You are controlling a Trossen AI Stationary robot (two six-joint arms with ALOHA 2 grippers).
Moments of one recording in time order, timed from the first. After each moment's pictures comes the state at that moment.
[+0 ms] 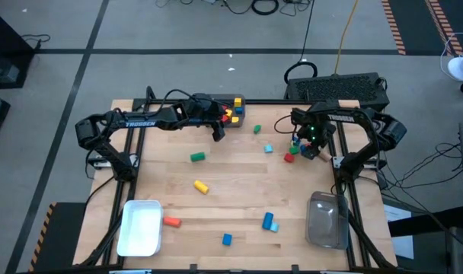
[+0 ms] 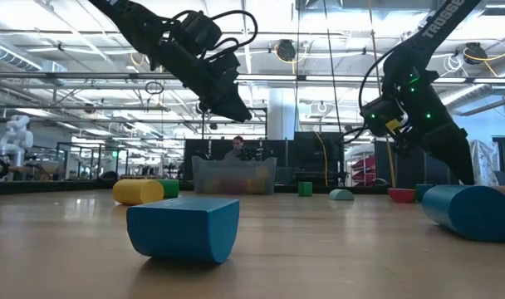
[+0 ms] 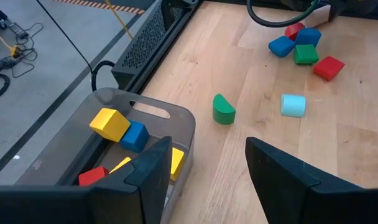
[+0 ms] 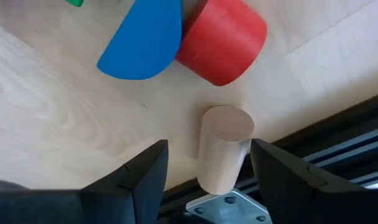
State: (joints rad) left arm 0.44 1.58 1.02 0.01 0.05 0.12; right arm -0.76 1.55 0.80 -1.19 0.02 -0.02
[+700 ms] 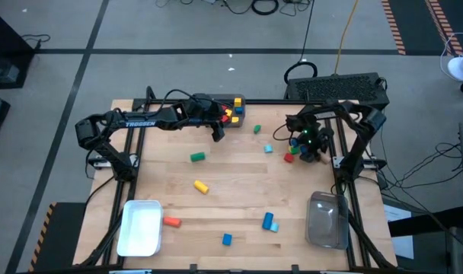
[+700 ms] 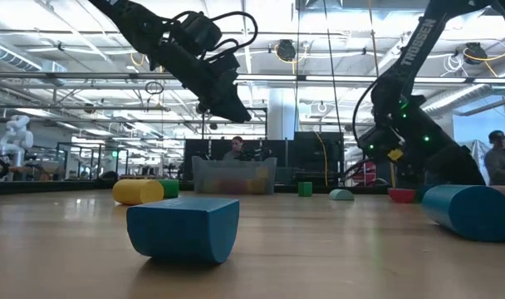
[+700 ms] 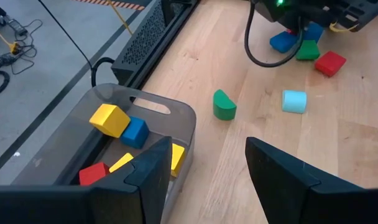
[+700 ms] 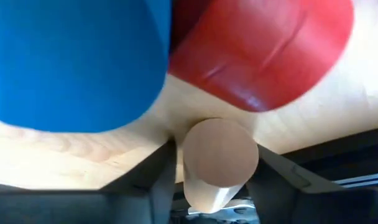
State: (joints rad) left arm 0.44 1.58 1.02 0.00 0.05 0.12; right arm -0.76 1.79 0.80 -1.15 0.02 0.00
